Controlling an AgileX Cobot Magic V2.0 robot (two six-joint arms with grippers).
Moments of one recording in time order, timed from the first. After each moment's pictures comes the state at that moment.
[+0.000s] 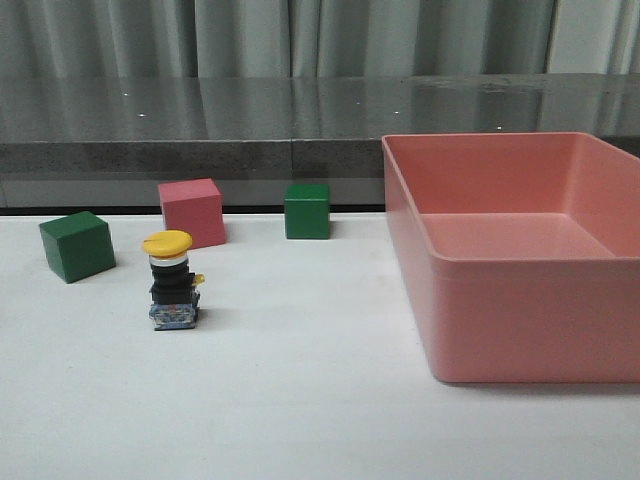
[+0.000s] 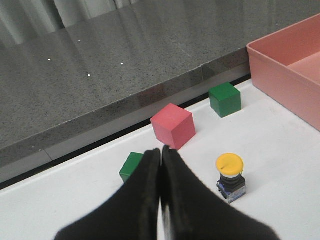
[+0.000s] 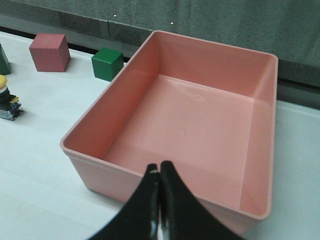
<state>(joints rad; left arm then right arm) -0.20 0.56 -0.54 -0.30 0.34 0.56 0.10 0.42 -0.43 0.39 0.48 -0.47</state>
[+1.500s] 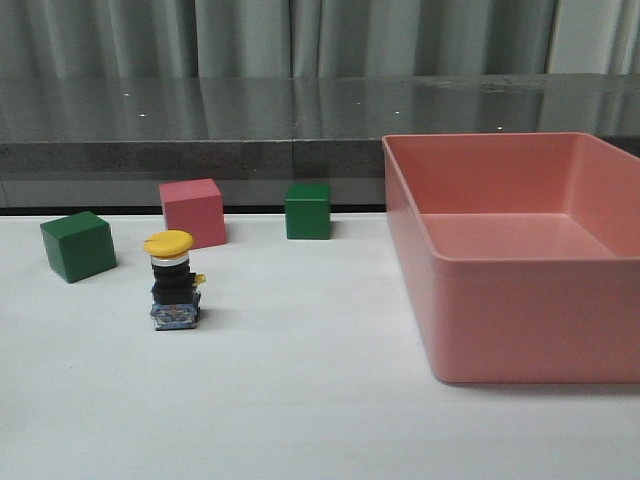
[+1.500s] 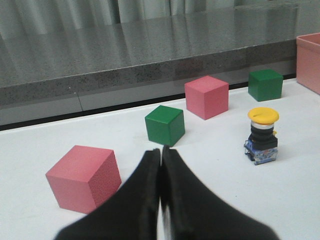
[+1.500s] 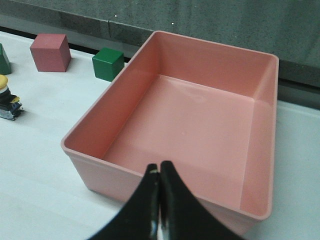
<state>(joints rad) -0.15 0.00 0.00 0.07 0.19 0.06 0.10 0.42 -0.43 0.39 0.48 -0.47</state>
